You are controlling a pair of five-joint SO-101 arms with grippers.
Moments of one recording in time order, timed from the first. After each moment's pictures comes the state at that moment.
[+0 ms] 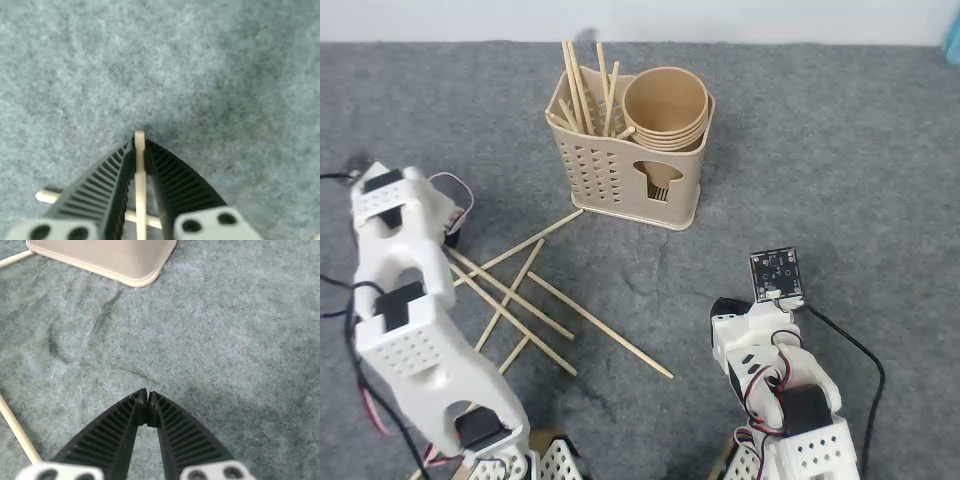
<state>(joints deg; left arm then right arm) -31.7 27.1 3.2 65.6 37.1 -20.4 -103.0 95.4 61.1 -7.9</state>
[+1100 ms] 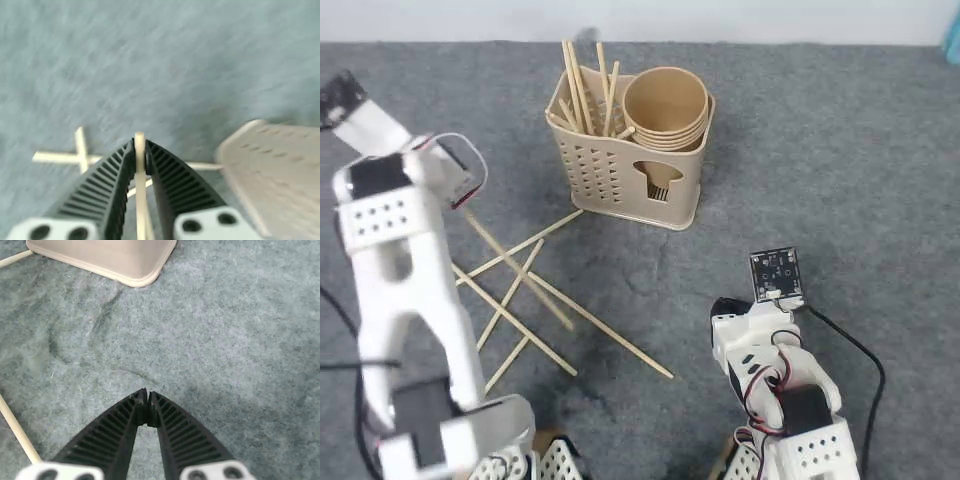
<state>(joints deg) -22.2 -12.2 10.2 71.9 32.9 -20.4 -103.0 95.4 61.1 -7.9</state>
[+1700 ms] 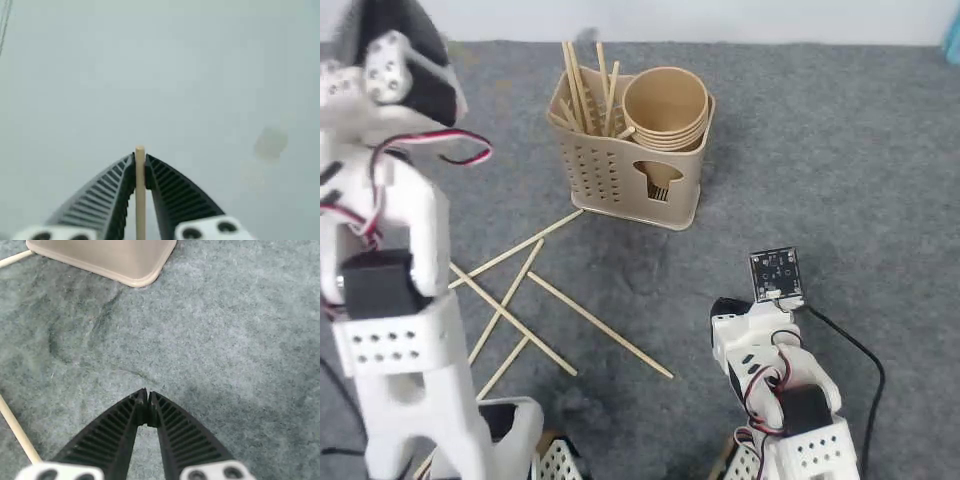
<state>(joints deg) -10.7 -39.1 10.5 24.2 25.6 -20.4 -103.0 95.4 61.1 -7.9</state>
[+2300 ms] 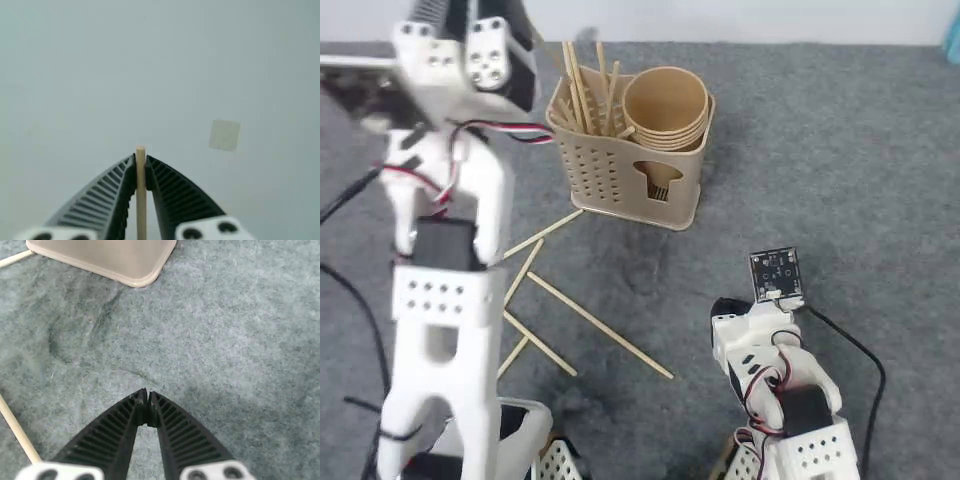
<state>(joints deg) 0.9 -31.3 18.6 6.1 11.8 -20.4 -103.0 95.4 61.1 -7.9</state>
